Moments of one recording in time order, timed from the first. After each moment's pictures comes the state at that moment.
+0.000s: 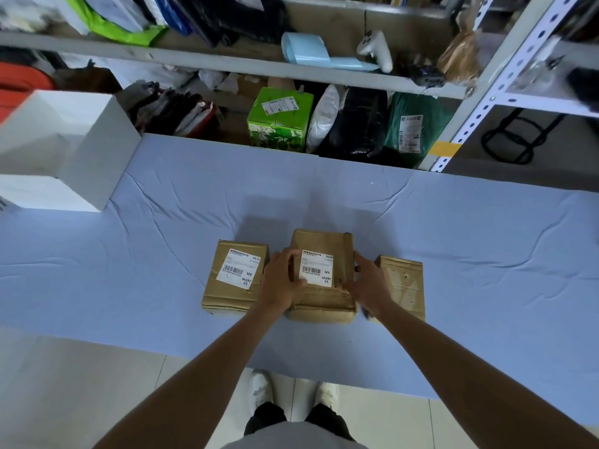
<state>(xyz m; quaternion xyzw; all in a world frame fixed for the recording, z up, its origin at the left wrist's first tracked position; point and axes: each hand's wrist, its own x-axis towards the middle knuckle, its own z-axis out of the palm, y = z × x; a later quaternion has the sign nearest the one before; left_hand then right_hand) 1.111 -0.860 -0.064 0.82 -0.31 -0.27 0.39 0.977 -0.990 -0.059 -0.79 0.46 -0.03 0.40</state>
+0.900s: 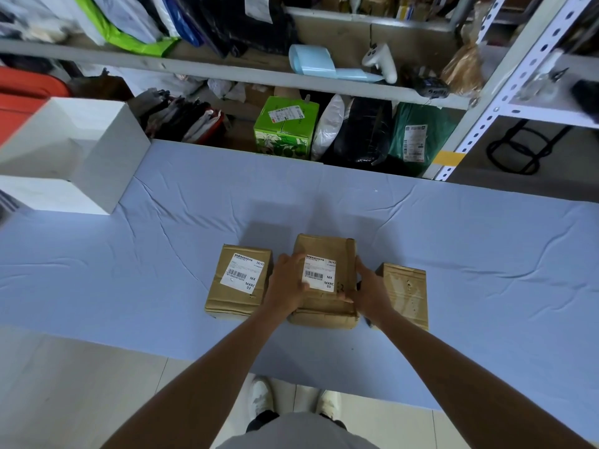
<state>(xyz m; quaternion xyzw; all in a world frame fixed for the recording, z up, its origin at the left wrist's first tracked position) 1.109 -0.869 -0.053 0.85 -0.33 -0.26 0.31 0.974 -0.989 -0.064 -0.79 0.43 -0.03 0.43</state>
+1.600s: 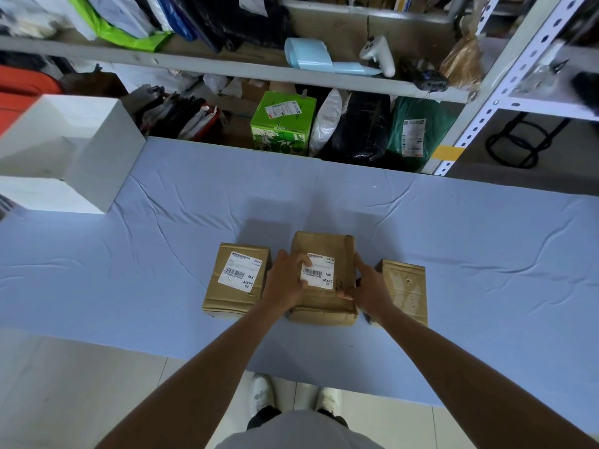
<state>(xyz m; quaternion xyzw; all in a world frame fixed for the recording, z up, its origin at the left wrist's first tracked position) 1.113 -0.871 -0.053 0.85 -0.37 -0.24 0.28 0.974 -0.993 -0.070 -0.78 0.45 -0.02 0.44</state>
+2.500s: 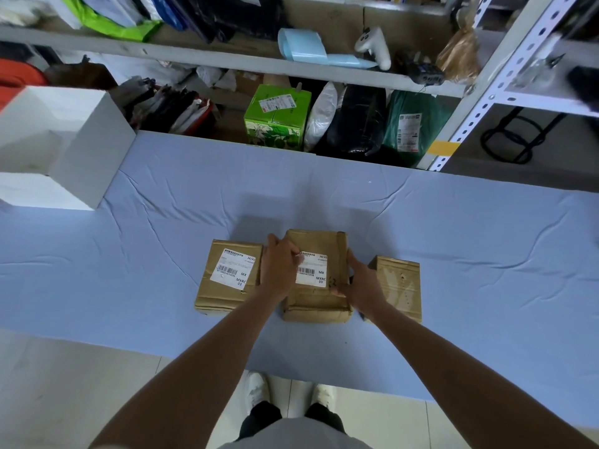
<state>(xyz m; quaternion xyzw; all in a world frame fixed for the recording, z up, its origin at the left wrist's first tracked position) 1.122 -0.895 -0.054 0.88 -0.31 -0.20 0.30 0.976 -0.990 -0.065 -0.79 0.45 0.00 0.42</state>
